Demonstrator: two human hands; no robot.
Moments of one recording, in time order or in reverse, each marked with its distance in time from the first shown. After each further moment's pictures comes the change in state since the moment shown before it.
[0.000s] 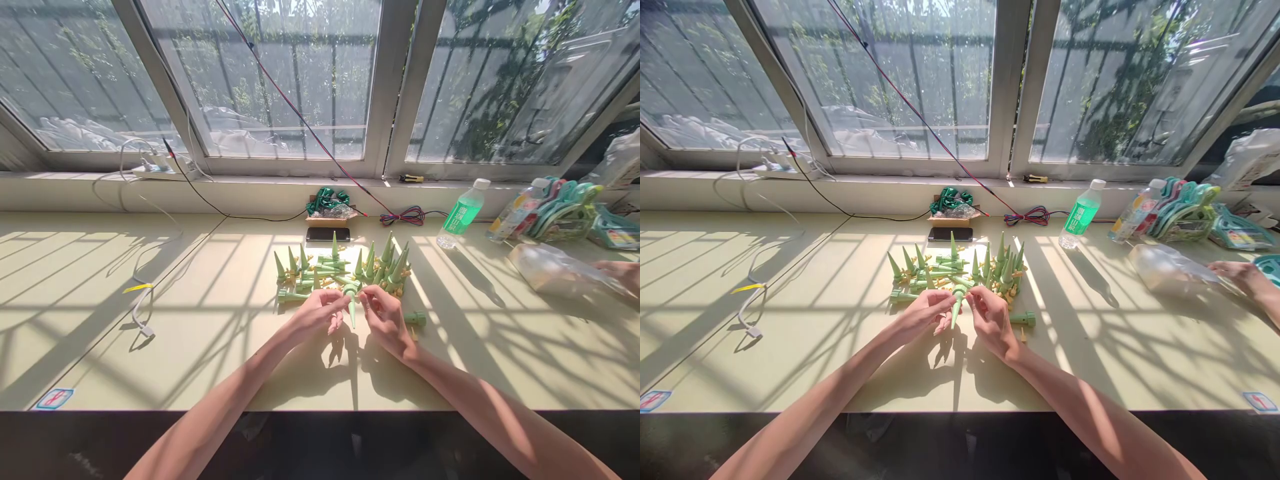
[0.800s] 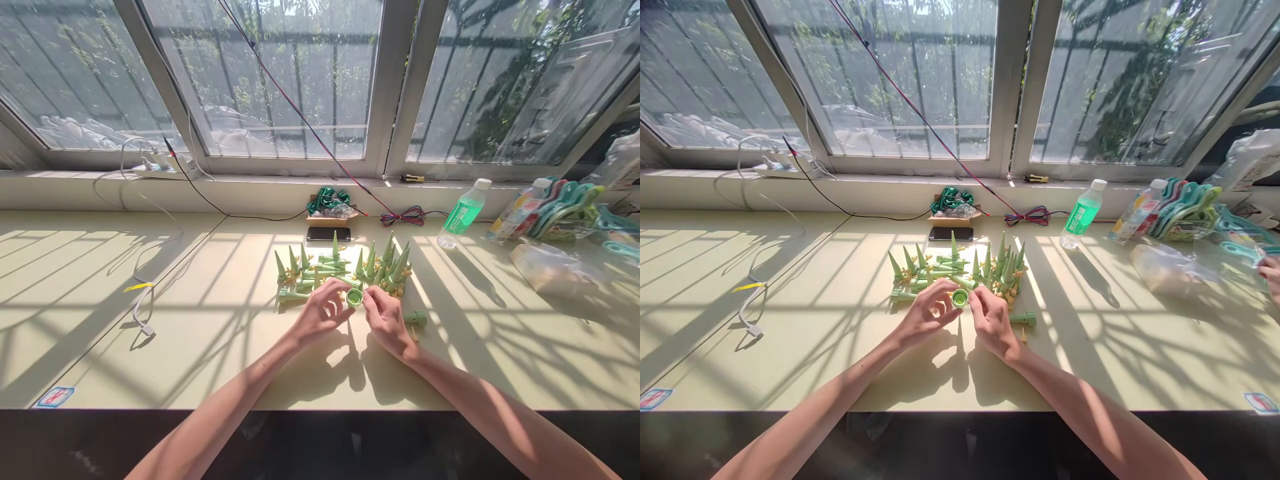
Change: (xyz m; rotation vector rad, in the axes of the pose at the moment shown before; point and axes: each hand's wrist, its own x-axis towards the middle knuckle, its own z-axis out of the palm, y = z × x) left_hand -0.004 0.002 0.010 0.439 0.194 0.405; right_hand -0.002 0.002 0.002 -0.005 0.012 0.099
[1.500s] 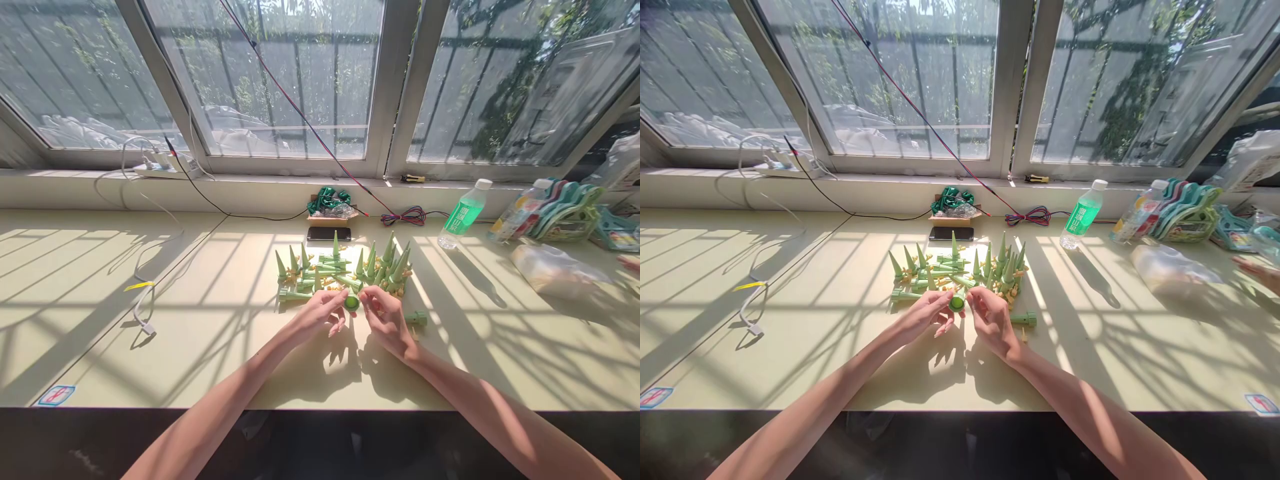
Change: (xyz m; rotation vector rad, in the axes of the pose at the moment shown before) left_hand 0.005 -0.005 -0.005 -0.507 -0.226 -0.408; right_hand 0.002 -0.004 -0.004 0.009 -0.040 -0.116
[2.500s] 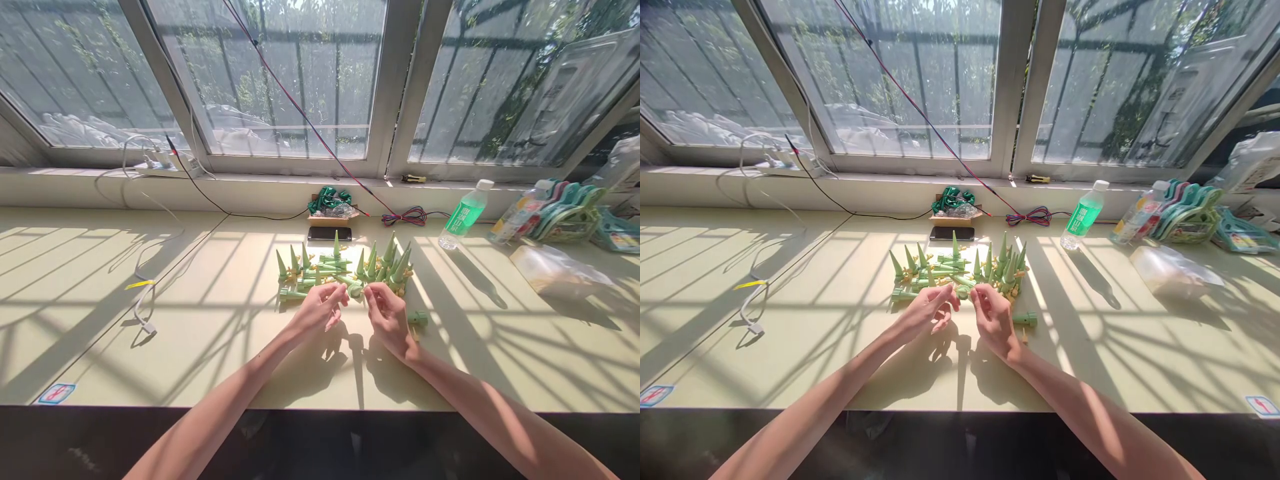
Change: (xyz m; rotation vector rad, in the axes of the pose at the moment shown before) left_hand 0.001 0.004 0.005 0.157 0.222 0.064; right_hand -0.001 0.005 0.006 0.069 0.126 0.034
